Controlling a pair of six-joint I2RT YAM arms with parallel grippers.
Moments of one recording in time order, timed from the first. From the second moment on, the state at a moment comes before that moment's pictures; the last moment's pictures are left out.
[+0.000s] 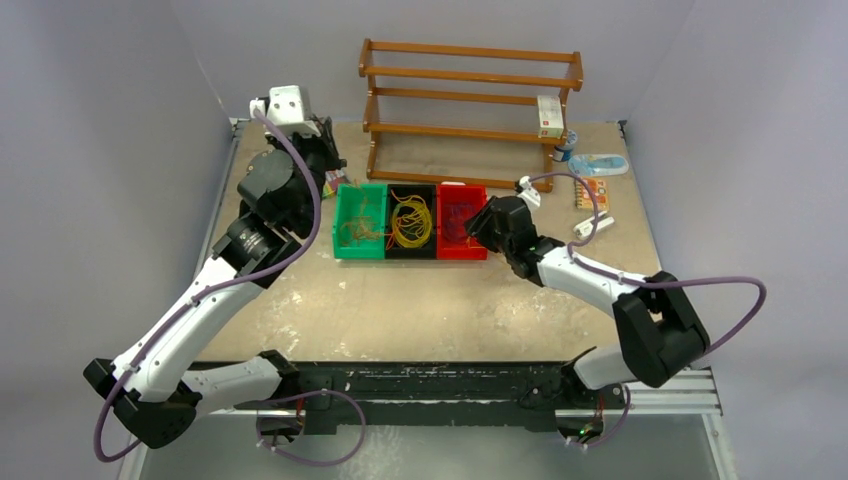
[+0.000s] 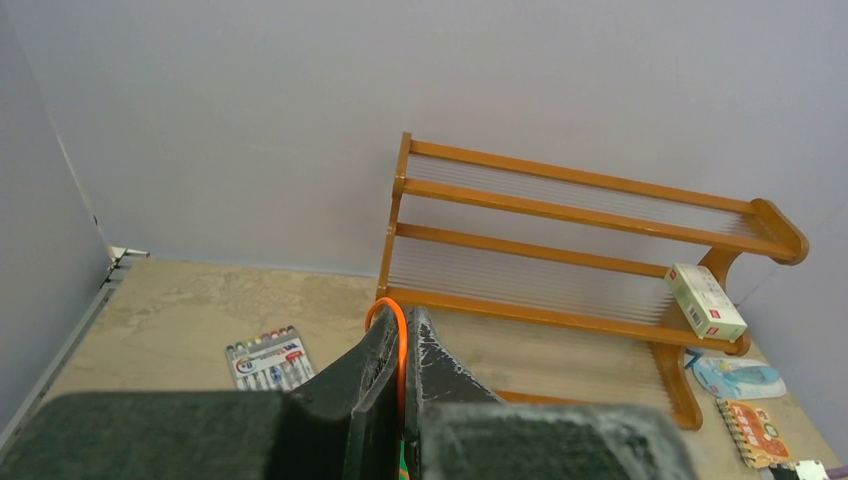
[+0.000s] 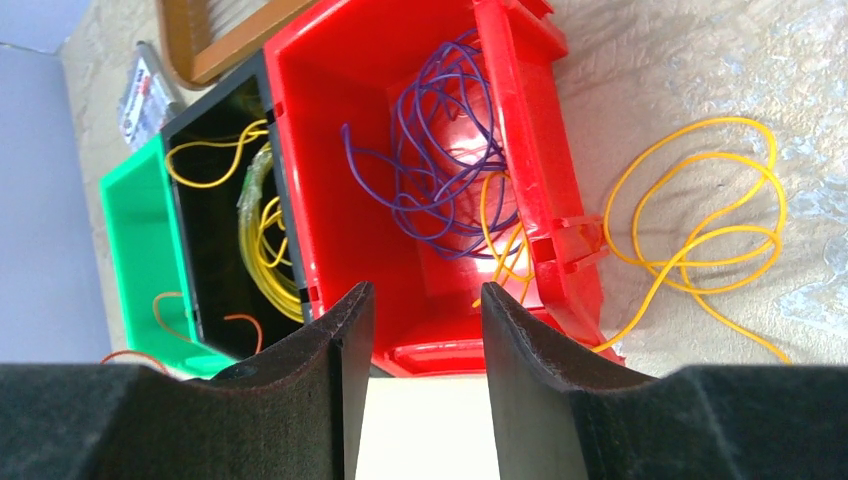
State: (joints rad) left arm -0.67 1.09 1.32 -0.05 -0.66 -0.08; right arm 0.54 1.42 0.75 0.08 0.24 0.95
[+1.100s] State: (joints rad) left arm -0.67 1.09 1.31 -0.06 -0.64 -0.08; right arm 0.56 1.55 0.83 0.05 0.33 0.99
